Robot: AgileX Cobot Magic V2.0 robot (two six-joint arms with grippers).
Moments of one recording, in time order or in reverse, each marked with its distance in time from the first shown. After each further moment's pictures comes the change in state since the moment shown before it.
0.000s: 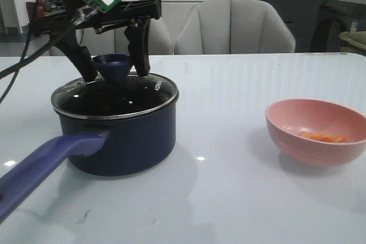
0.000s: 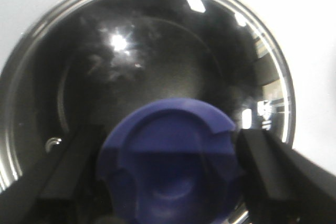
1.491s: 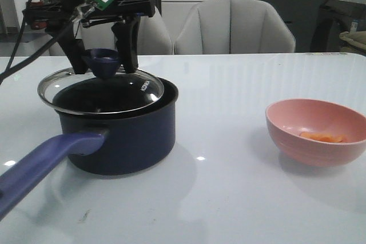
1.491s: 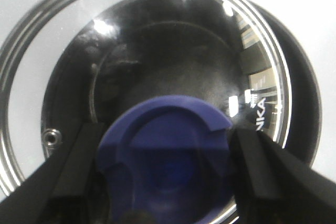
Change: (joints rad) left arm 0.000 0.025 -0.084 0.086 0.105 -0.008; right arm 0.000 0.000 0.000 0.000 0.000 0.000
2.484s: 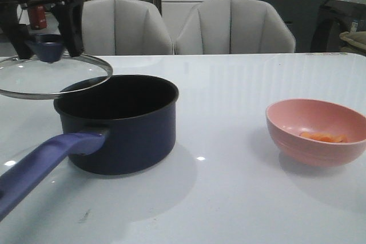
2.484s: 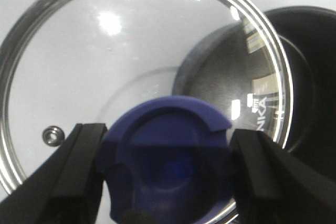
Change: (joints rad) left arm 0.216 -0.052 -0.001 -0.042 0.070 0.147; right arm 0.000 0.000 0.000 0.000 0.000 0.000
